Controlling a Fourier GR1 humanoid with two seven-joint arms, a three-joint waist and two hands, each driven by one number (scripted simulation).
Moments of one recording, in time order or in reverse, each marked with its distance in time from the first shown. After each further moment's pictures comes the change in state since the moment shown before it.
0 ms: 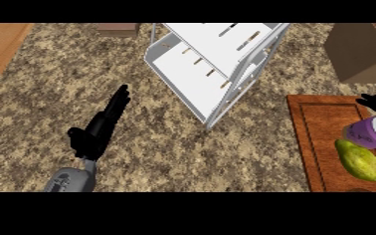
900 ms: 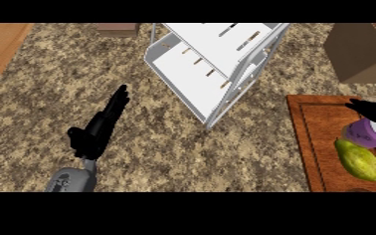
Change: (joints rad) left arm 0.006 -0.045 0.065 0.005 -0.060 -0.050 0.004; right arm -0.085 0.166 -0.020 0.263 0.251 -0.056 -0.133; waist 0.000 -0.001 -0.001
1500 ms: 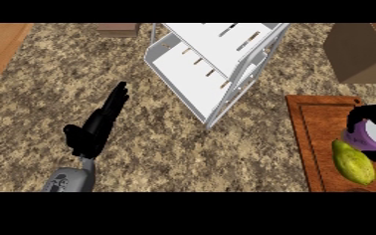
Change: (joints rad) left arm 0.003 -0.015 0.019 -0.066 -0.014 -0.012 0.059; right arm -0.059 0.082 -0.050 0.079 -0.010 -0.063 -0.153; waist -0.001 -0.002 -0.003
